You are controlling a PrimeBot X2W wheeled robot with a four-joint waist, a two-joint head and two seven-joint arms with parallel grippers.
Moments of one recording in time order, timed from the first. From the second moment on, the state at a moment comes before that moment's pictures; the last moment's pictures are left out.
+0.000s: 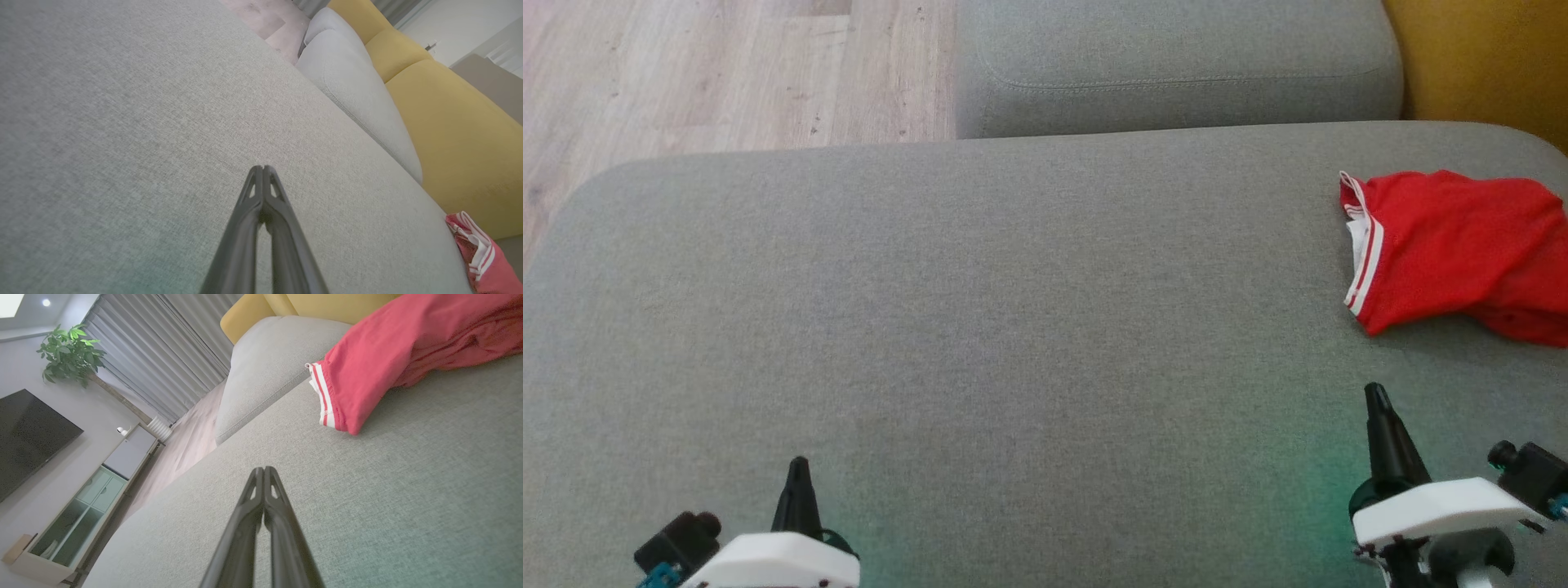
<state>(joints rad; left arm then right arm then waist) 0.04 0.19 -0.31 0.25 -1.00 0.14 -0.11 0.07 -0.05 0.00 0.20 0.70 0.13 -0.01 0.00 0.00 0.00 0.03</state>
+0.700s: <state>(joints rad) 0.02 0.15 -0.21 0.26 -1.17 0.07 -0.05 0.04 -0.05 -0.02 0.22 0.96 0.13 0.01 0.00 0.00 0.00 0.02</state>
